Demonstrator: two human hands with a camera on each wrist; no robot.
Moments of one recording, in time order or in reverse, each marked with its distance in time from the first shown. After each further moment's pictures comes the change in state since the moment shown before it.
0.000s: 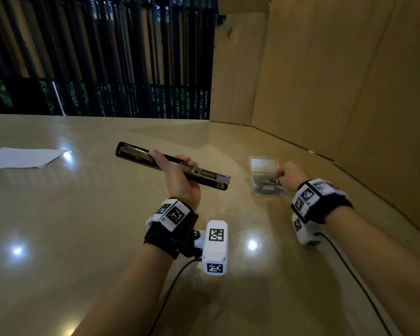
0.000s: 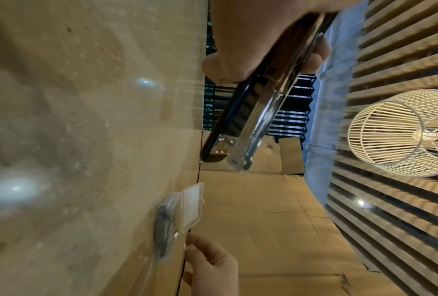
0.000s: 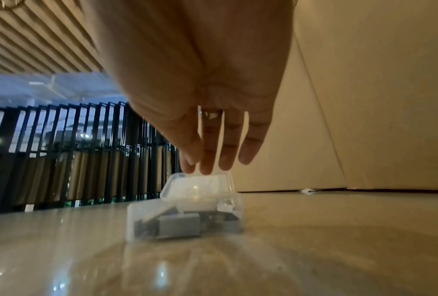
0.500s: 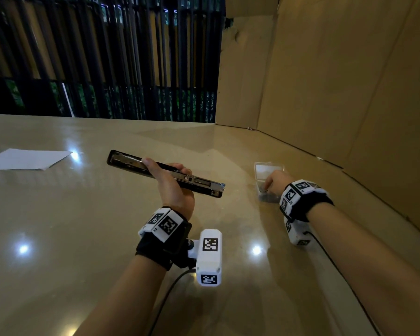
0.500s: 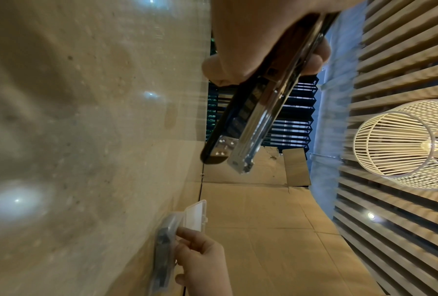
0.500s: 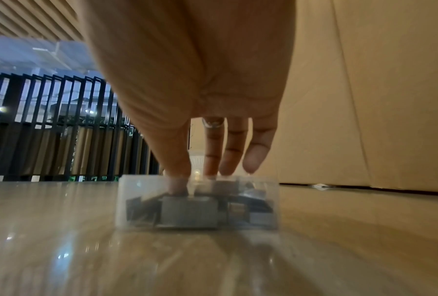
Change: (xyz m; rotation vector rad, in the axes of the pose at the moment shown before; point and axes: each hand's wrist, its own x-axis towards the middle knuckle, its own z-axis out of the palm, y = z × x) left_hand 0.012 0.005 -0.008 -0.034 0.058 0.049; right_hand 0.035 -0.017 0.023 -0.114 -0.167 -0.038
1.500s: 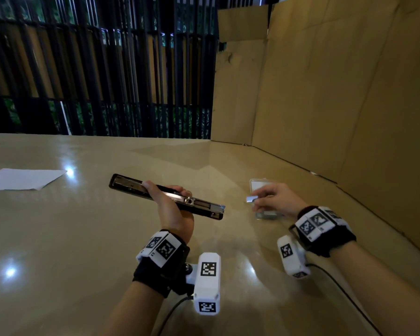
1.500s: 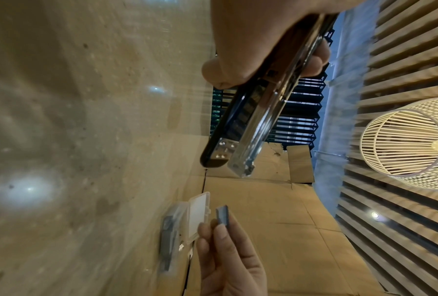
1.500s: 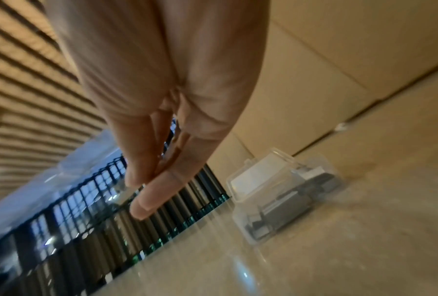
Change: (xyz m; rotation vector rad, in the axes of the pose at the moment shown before) left_hand -0.002 -0.006 -0.002 -0.016 0.009 -0.032; right_hand -0.048 -0.006 -0.017 0.944 -0.083 -0.184
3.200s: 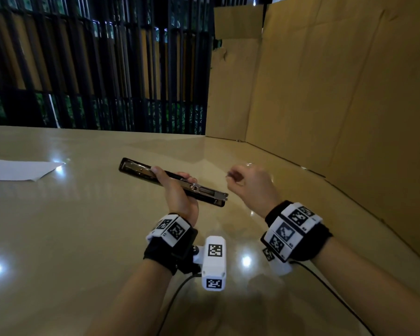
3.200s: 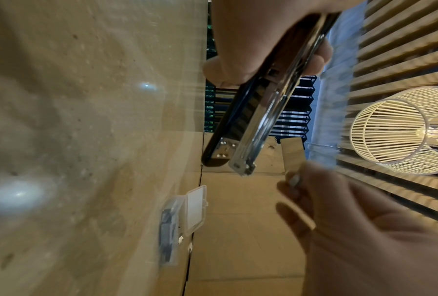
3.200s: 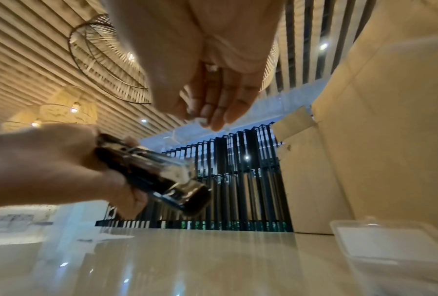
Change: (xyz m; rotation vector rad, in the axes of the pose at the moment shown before) left_hand -0.006 -0.002 0.006 0.034 -0.108 -0.011; right_hand -0.050 -0.057 0.066 -0.726 0.343 -0.501
